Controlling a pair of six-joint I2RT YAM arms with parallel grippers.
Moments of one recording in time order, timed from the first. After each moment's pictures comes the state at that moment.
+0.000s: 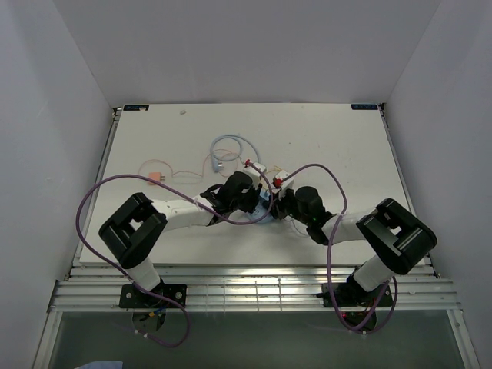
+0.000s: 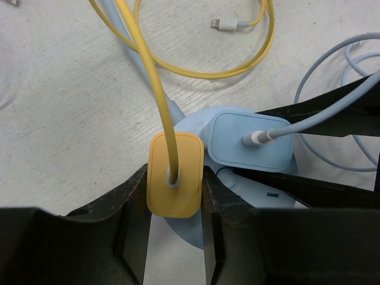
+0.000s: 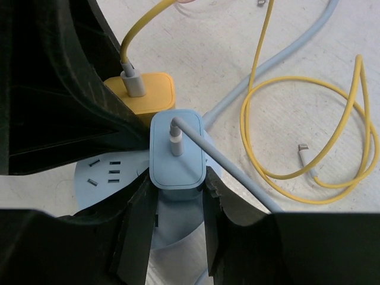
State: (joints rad) left arm -0.83 1.68 0.87 0.16 -0.15 -0.21; right arm 0.72 1.56 0.42 0.82 -0.13 -0.03
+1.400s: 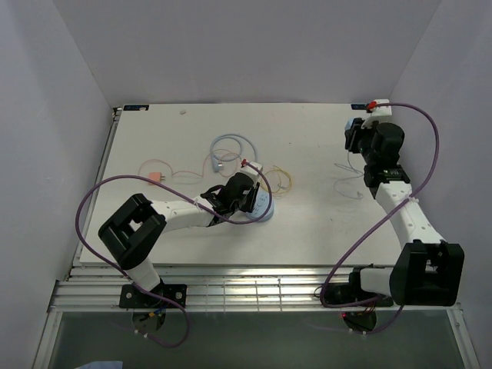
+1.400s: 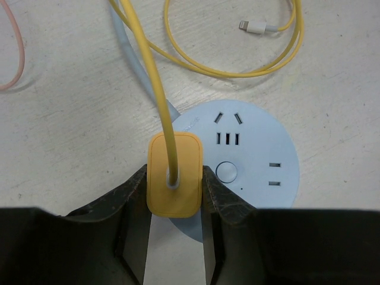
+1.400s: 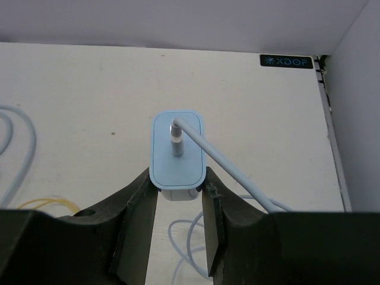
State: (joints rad) left arm -0.84 1.67 0.87 0.13 -0.24 -0.27; right arm 0.05 1.23 0.91 0.13 -0.09 0.01
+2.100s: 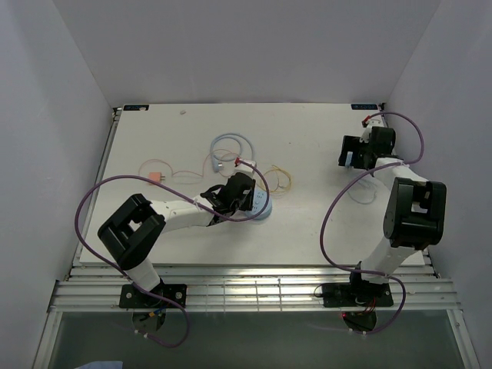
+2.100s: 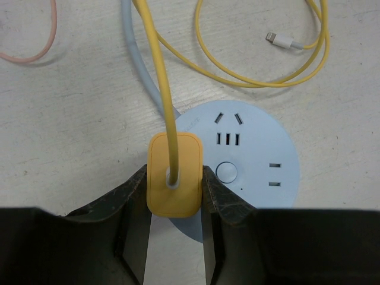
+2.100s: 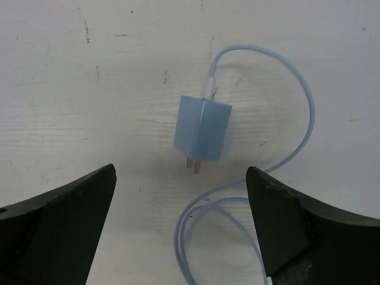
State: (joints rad) left arm -0.84 1.66 0.88 0.09 -0.32 -0.40; right arm -0.11 1.71 1.06 -0.07 -0.13 0.00
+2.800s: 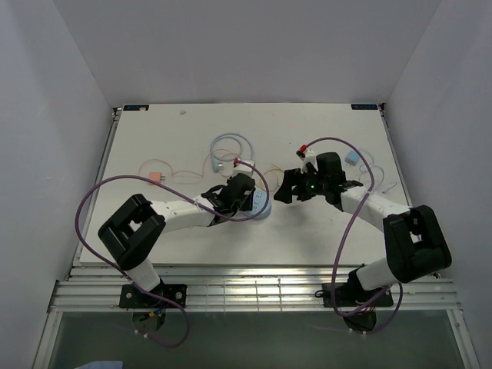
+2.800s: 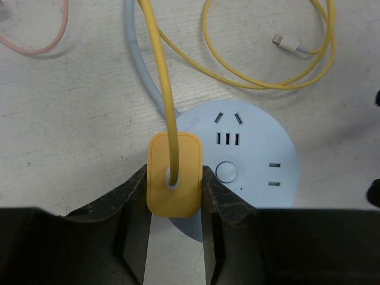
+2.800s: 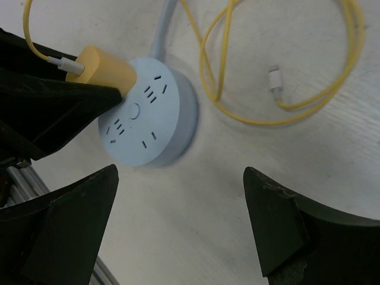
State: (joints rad) left arm -0.85 1.66 0.89 0.06 -0.36 -0.45; right arm 0.35 1.43 0.75 -0.01 -0.51 0.20
